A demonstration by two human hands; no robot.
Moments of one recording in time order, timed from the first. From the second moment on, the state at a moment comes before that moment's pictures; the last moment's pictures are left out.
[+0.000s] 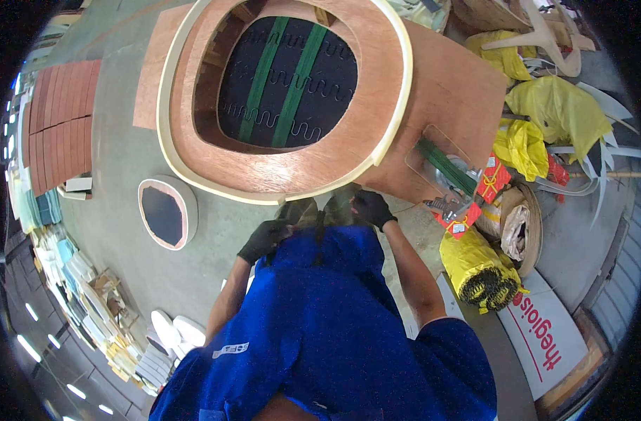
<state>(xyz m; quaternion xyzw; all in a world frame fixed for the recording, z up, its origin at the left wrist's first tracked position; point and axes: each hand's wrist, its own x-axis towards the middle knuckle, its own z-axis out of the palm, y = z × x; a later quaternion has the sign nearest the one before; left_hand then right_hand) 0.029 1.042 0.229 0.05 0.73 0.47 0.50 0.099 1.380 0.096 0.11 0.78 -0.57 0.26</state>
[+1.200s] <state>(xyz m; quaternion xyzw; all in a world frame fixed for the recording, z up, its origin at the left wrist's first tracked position) 0.433 0.764 0.035 -0.51 0.51 0.58 0.38 0.086 1.256 0.140 0.16 0.66 -0.71 0.20</state>
